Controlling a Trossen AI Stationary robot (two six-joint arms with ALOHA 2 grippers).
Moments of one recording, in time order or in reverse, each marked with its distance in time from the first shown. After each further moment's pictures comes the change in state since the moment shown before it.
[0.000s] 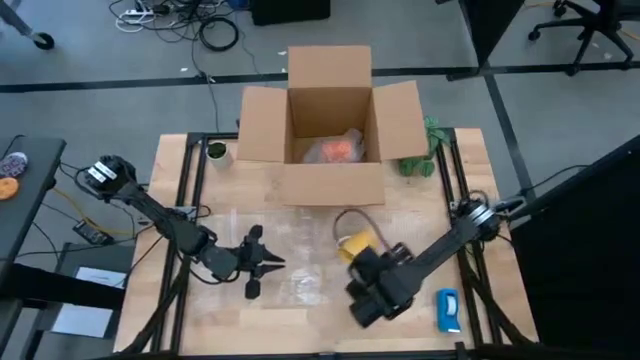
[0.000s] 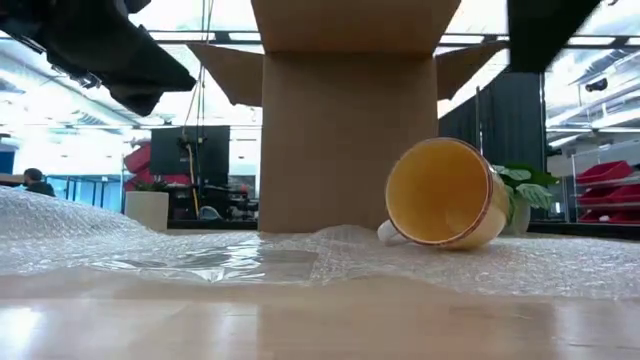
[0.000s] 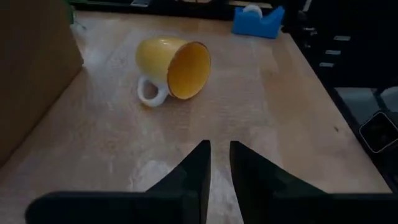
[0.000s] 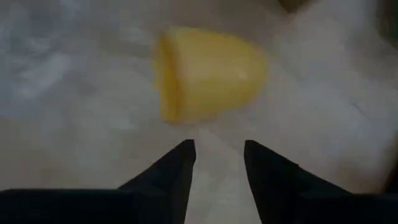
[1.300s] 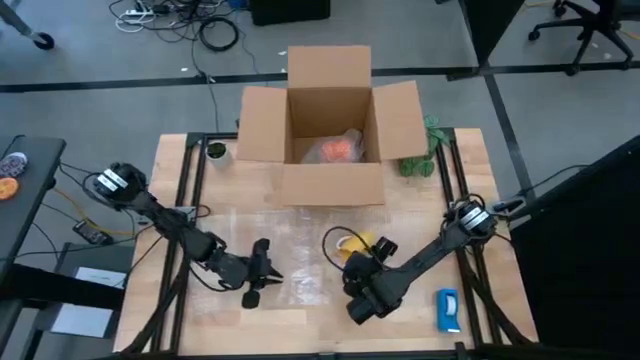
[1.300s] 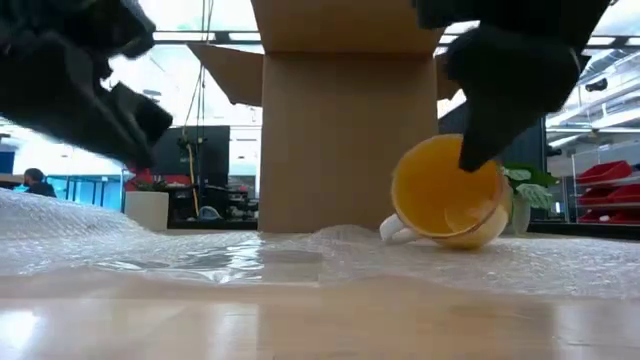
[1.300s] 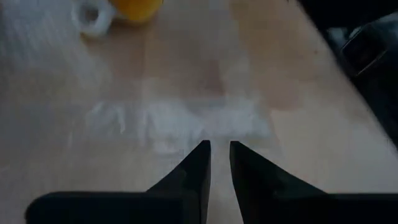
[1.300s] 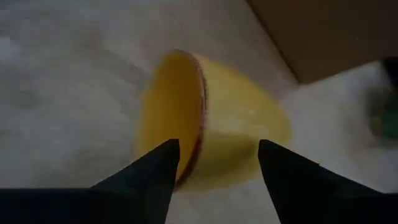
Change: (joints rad) left arm 0.003 0.165 0.000 -0.012 0.209 -0.037; right arm -0.014 0.092 -0.188 0.188 0.268 -0.325
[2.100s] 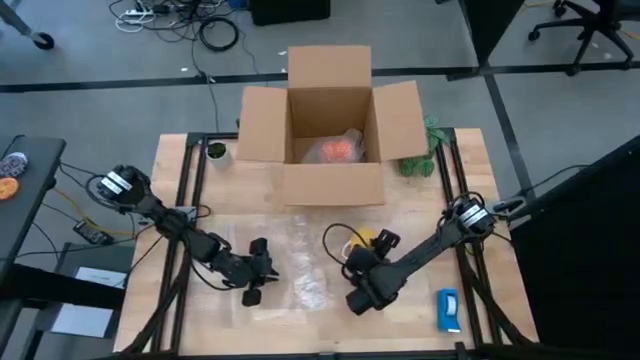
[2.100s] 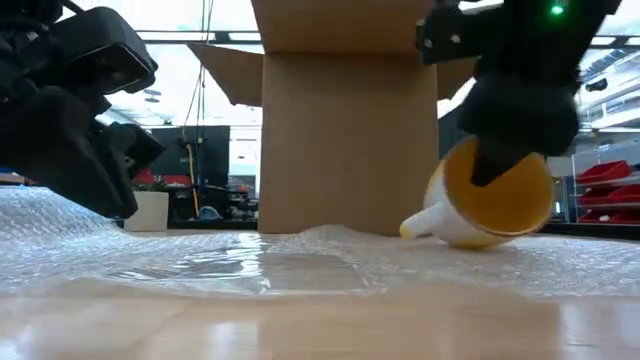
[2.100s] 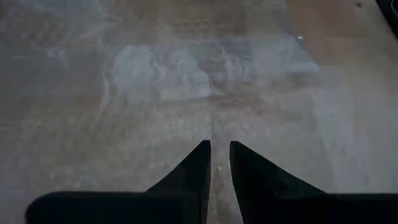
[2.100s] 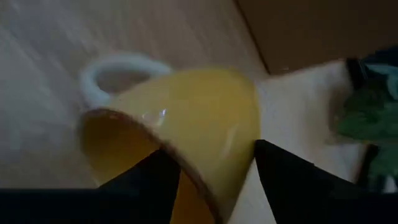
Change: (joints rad) left arm 0.015 0.027 0.000 -0.101 0.031 -0.073; right arm -0.042 0.001 -0.059 -0.031 -0.023 -0.097
